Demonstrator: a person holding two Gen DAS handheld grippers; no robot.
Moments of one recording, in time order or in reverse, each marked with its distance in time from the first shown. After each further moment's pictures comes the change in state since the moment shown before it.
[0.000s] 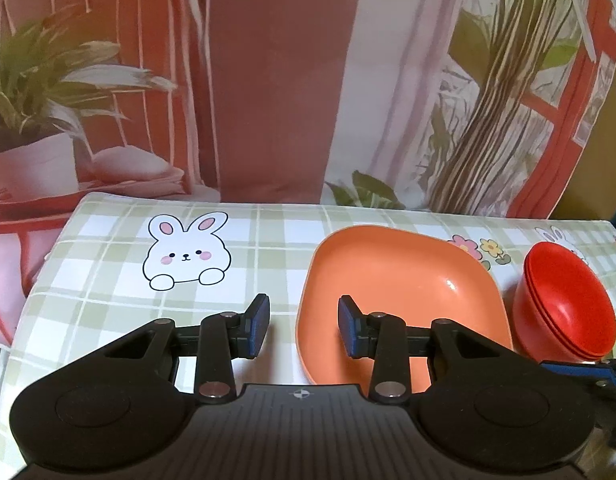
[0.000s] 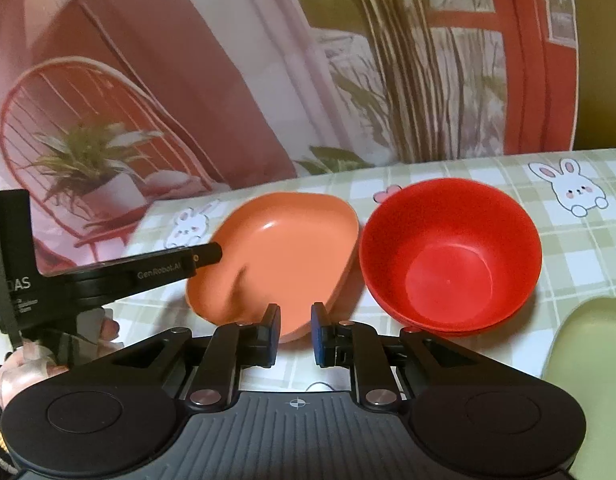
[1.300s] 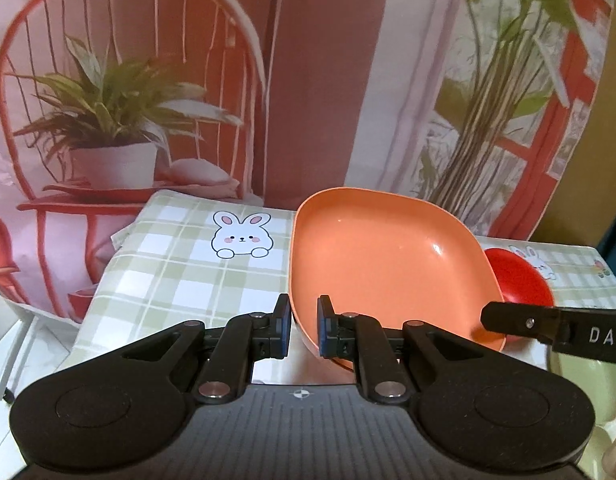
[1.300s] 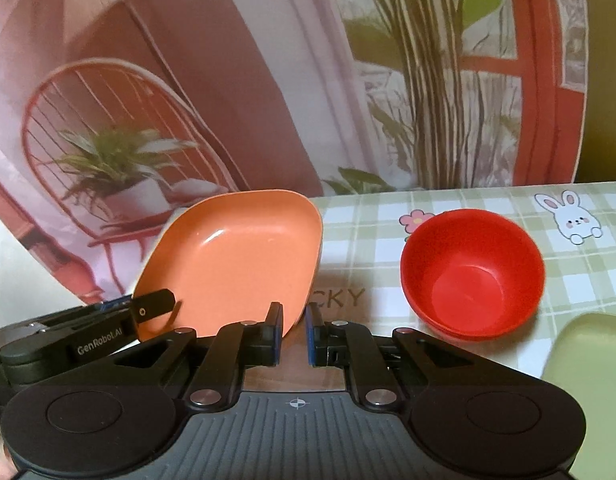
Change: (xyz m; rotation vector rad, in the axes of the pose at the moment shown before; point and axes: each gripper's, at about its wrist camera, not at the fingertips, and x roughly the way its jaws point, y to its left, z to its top) left arm -0.120 -0.007 -0.030 -0.075 -0.078 0.074; right arm -0.038 0.040 0.005 -0.049 -0.035 0.004
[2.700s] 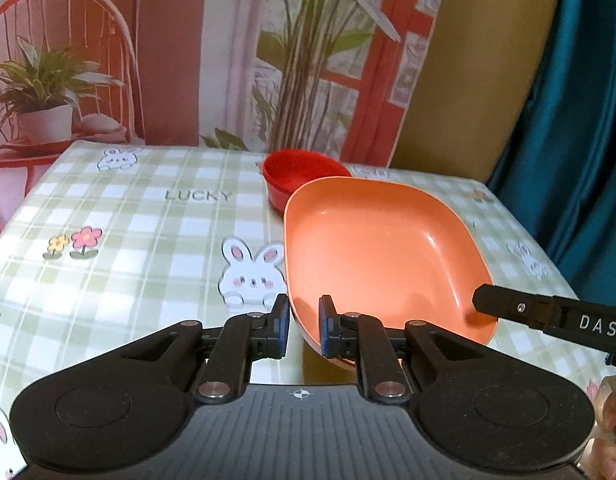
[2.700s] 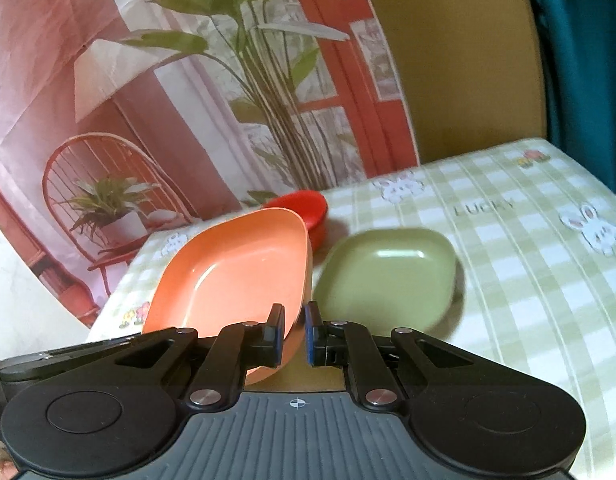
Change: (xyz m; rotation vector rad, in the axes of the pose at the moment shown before) left arm -0.112 -0.140 -0.109 0.049 0.052 -0.165; right arm -0.210 -0.128 -0.122 0.099 -0.155 -0.045
